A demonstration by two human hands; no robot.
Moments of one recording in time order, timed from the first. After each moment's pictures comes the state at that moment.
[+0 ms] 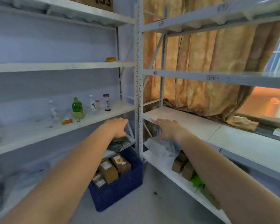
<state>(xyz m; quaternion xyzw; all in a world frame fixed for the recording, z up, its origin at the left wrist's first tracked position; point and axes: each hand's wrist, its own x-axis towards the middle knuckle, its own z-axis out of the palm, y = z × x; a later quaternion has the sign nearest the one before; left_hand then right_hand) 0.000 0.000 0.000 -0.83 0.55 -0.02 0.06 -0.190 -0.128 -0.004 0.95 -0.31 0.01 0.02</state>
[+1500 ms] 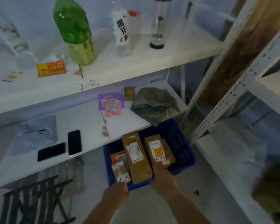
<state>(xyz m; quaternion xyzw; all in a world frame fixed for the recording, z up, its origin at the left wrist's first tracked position) 0.449 -0.189 -0.508 -0.87 0.24 0.44 -0.02 0.371 -0.347 -0.483 0.88 -0.30 -0.27 -0.24</state>
